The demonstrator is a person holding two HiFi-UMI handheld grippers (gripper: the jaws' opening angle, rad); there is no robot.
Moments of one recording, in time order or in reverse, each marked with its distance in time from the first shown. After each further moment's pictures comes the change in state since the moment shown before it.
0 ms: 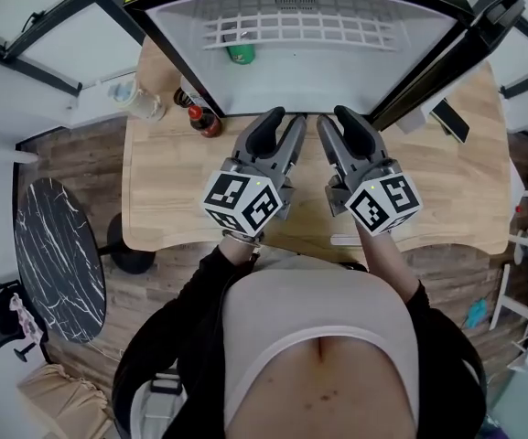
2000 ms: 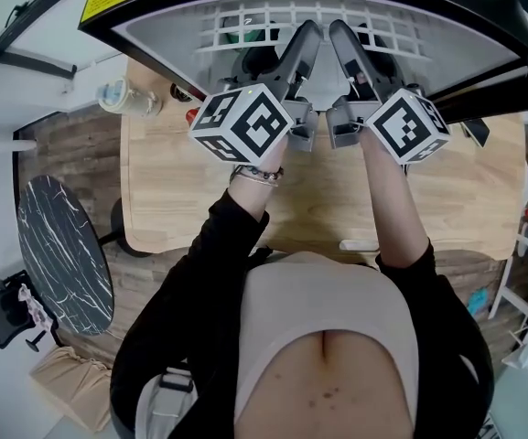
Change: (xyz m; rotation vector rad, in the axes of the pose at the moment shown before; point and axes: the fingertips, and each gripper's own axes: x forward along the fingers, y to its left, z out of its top) left arm 0.113 0.081 0.077 -0.190 -0.145 0.064; right arm 0.127 -0.087 0.053 0.288 -0.128 -0.084
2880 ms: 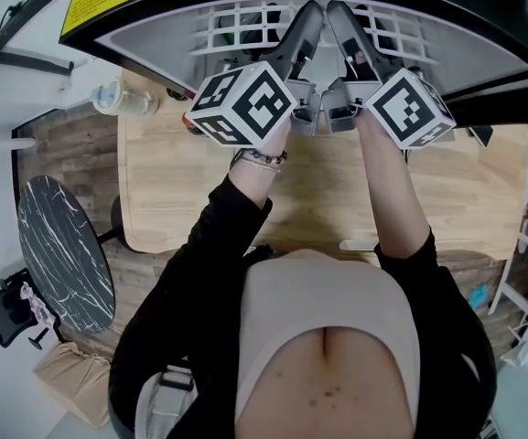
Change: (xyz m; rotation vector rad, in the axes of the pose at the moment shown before) left arm 0.028 0.010 0.005 0.014 0.007 0.008; right arm 0.028 -0.006 0.007 0.026 -0.020 -0.006
